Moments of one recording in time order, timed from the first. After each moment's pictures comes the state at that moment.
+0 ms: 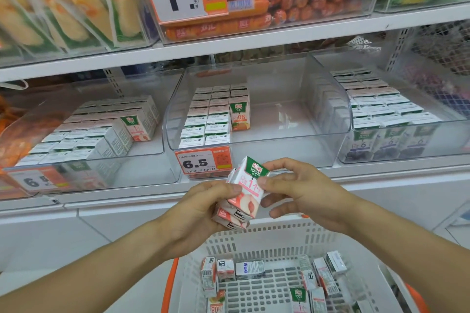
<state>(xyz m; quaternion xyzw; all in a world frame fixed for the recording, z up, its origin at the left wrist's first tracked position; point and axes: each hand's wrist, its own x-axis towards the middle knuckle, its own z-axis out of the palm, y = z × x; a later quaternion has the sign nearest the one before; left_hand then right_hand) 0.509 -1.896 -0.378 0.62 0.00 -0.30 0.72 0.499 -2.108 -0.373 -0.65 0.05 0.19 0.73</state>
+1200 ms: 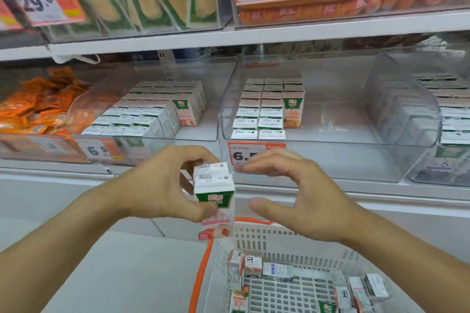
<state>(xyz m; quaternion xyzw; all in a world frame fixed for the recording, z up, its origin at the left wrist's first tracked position) 0.511 -1.785 -0.312 0.92 -0.20 -0.10 0.33 0.518 -2.036 -0.371 -0.81 -0.31 0.00 0.50</state>
